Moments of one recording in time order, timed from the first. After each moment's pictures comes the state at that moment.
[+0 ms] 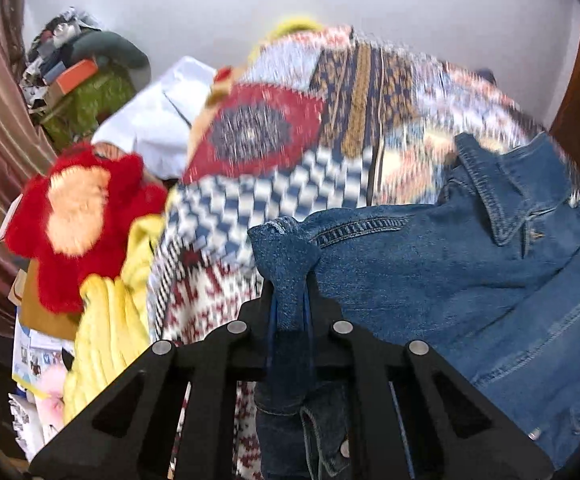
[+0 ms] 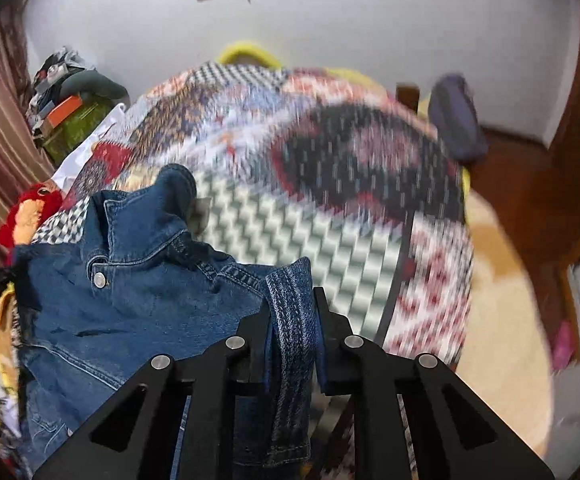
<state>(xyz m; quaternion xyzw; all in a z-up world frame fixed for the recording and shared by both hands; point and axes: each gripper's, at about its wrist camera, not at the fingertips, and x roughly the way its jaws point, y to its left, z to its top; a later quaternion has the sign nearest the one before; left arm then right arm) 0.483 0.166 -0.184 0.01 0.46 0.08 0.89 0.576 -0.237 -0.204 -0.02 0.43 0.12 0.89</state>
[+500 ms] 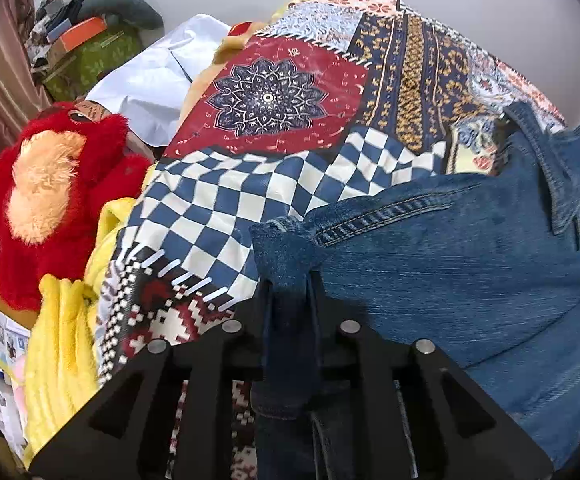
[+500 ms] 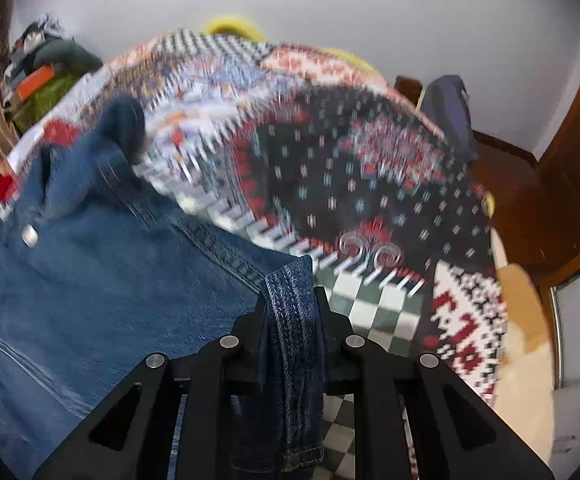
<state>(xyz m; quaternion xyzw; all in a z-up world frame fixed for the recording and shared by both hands) 0.539 0.195 -0.256 -0.02 0.50 0.11 0.86 0.644 -0.228 -0.280 -0.05 0.48 0.09 0.87</state>
